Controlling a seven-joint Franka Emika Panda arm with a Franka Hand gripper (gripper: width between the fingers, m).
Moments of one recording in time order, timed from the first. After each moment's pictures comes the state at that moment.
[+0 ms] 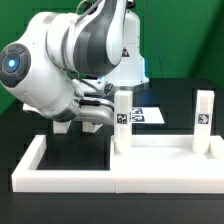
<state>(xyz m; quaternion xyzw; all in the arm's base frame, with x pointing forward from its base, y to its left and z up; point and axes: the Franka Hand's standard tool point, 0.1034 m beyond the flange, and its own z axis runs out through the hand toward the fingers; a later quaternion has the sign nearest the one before) 0.421 -0.123 0.017 -0.88 0.20 0.42 0.12</state>
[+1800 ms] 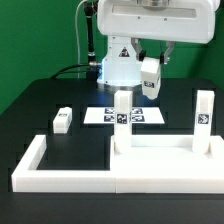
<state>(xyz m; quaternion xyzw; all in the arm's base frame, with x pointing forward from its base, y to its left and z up) 0.550 0.007 0.189 -0.98 0.19 0.05 0.00</state>
